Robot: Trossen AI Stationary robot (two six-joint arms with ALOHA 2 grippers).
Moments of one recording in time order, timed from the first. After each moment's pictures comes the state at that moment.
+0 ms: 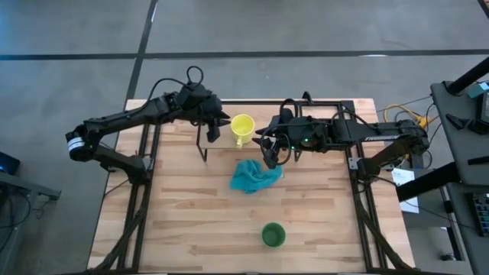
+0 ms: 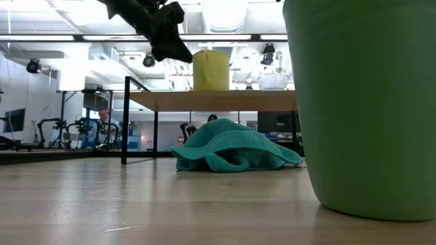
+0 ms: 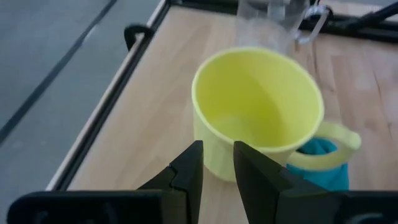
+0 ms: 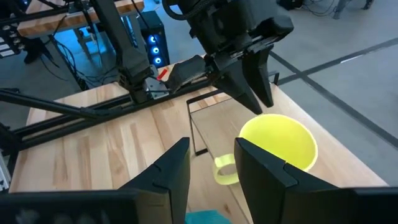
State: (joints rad) left arm 0.46 1.30 1.17 -0.46 0.19 0.13; right arm 0.09 1.46 1.52 -0.52 0.37 0.29
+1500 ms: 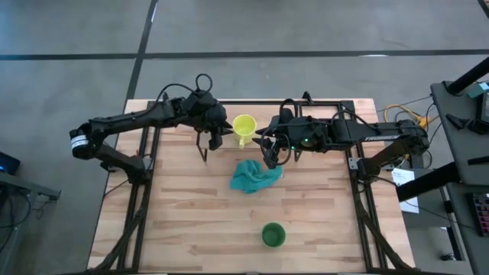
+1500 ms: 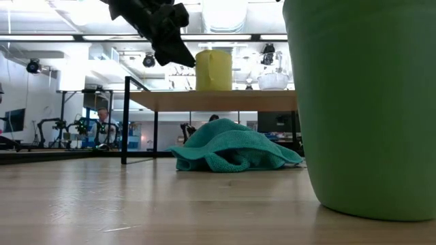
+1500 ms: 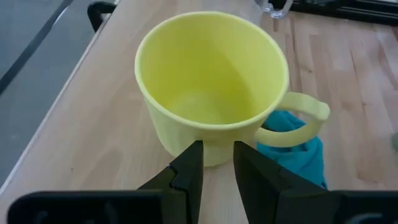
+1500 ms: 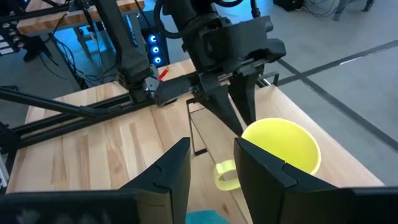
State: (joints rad) left arm 0.40 1.33 1.16 -0.49 0.21 0.11; right arm 0.09 1.46 1.52 -0.52 0.37 0.28
